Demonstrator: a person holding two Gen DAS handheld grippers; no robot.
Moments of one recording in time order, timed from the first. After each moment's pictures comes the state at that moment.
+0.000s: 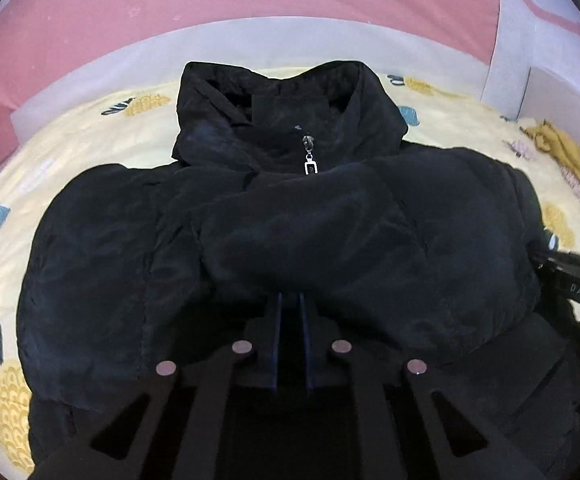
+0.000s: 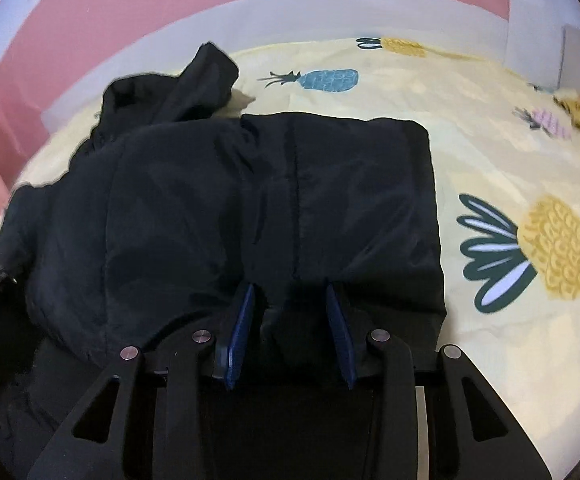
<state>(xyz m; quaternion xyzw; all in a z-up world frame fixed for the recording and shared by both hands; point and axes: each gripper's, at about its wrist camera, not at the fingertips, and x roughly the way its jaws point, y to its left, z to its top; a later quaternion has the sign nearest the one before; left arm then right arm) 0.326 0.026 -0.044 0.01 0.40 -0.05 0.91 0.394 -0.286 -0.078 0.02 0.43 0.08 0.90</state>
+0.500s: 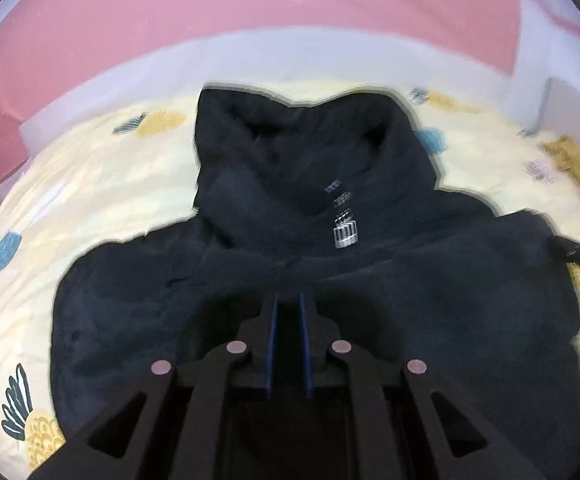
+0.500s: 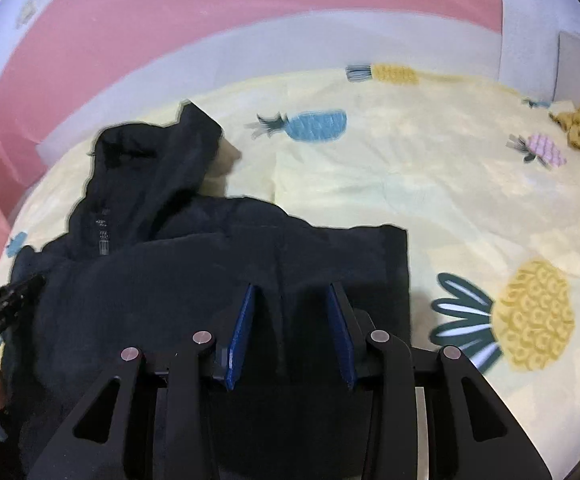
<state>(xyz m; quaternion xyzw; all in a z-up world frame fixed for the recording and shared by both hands) 0.380 0.055 -0.028 0.02 0.41 -0.02 0.91 0.445 -0.302 -0.038 0.04 0.41 0.08 0.91</state>
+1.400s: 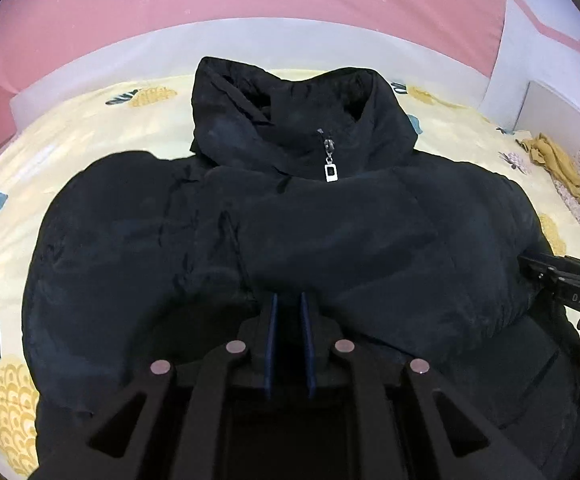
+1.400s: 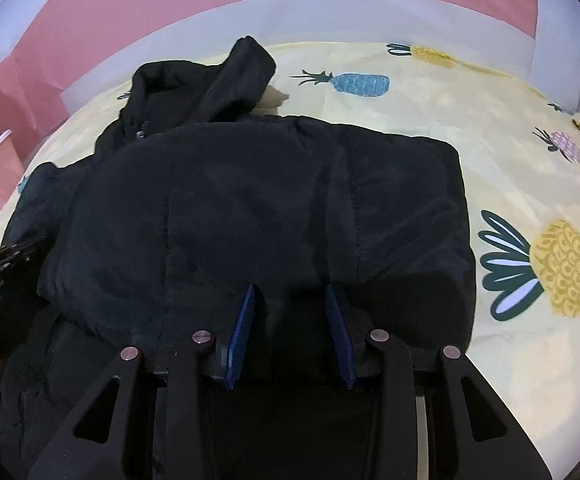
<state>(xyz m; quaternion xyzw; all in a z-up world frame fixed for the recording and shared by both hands) 0.327 0.057 -0.045 -0.01 0.40 -0.07 0.91 0.390 -0.267 -0.070 -0.01 0.42 0.12 0.90</state>
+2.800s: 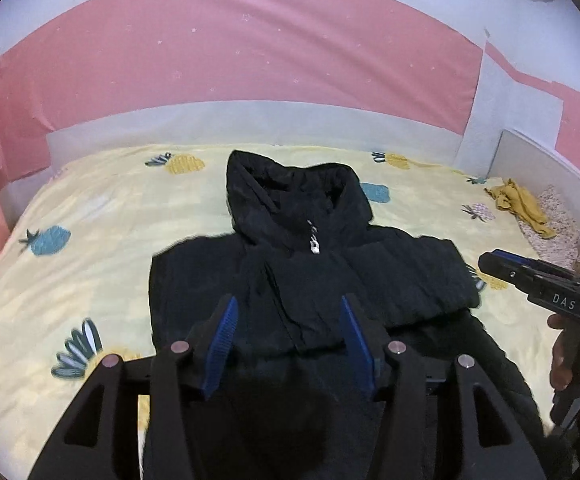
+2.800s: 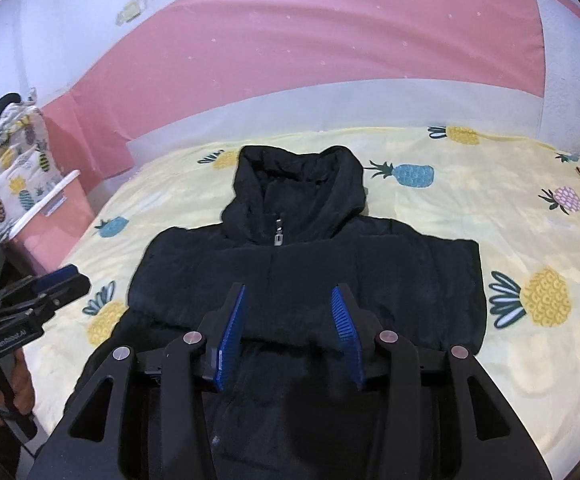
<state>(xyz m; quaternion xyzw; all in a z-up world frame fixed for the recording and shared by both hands) 0.217 0.101 0.089 -0.03 0.32 -0.07 0.94 0.293 -0.201 0.058 0.02 0.33 0.18 0.93</state>
